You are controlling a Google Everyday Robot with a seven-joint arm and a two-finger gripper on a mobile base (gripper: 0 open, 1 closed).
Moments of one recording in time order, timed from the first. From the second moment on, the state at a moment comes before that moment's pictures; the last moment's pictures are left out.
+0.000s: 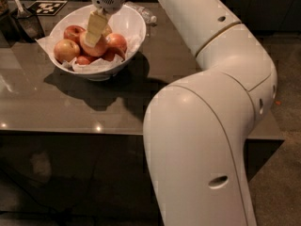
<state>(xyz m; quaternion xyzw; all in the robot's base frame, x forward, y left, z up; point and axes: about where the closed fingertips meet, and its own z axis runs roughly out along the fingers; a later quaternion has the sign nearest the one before) 0.701 0.139 0.960 -0.64 0.72 0.12 0.25</state>
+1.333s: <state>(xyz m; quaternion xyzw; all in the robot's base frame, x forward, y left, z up) 0.692 0.136 0.986 -0.64 0.71 0.12 0.27</state>
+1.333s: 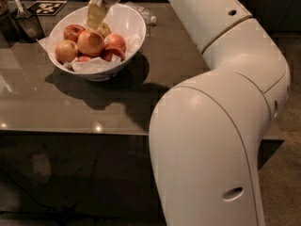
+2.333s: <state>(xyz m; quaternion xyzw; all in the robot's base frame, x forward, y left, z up) 0.692 0.136 0.986 -0.64 0.71 0.12 0.27</state>
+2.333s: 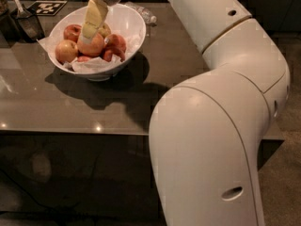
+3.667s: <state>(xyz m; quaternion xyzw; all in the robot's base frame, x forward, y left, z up) 0.702 0.140 0.948 -0.62 0.74 0.13 0.23</state>
